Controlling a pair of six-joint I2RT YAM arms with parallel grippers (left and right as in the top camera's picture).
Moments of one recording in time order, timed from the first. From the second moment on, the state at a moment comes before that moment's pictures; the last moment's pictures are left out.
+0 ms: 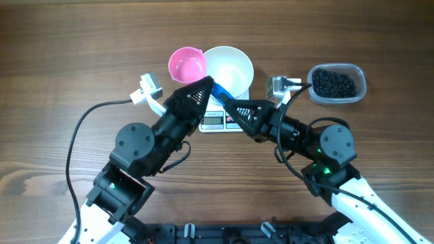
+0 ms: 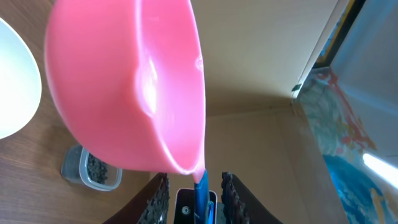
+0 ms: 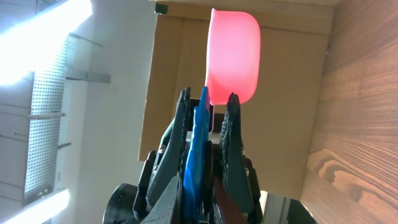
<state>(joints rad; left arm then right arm) -0.61 0.86 0.76 0.10 0.01 -1.39 0.54 1.04 0.56 0.76 -0.60 1.64</state>
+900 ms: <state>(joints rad) -0.61 0.86 0.76 0.10 -0.03 -1.41 0.54 1.04 0.56 0.76 -0.61 1.64</state>
